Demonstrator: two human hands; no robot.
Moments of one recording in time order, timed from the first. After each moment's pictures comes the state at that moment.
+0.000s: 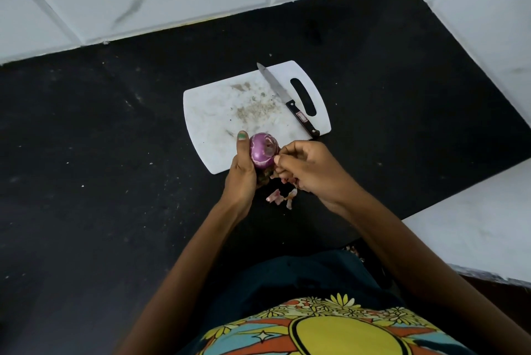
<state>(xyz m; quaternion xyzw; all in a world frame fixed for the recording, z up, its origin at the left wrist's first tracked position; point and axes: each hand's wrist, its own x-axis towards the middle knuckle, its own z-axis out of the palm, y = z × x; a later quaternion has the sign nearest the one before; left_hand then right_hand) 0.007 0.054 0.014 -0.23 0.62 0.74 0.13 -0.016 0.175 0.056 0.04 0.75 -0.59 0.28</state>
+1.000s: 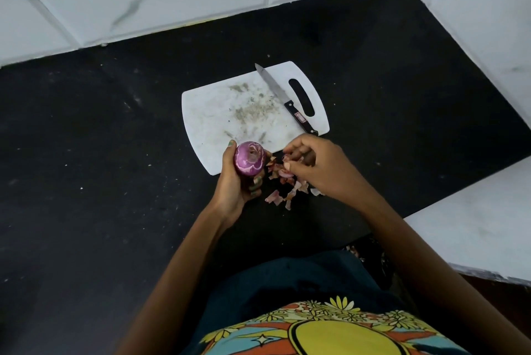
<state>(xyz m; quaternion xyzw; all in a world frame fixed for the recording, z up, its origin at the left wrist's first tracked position) 0.014 0.037 0.001 -0.21 0.48 0.82 0.20 -0.025 0.200 0.053 -0.08 0.88 -0.42 0.20</state>
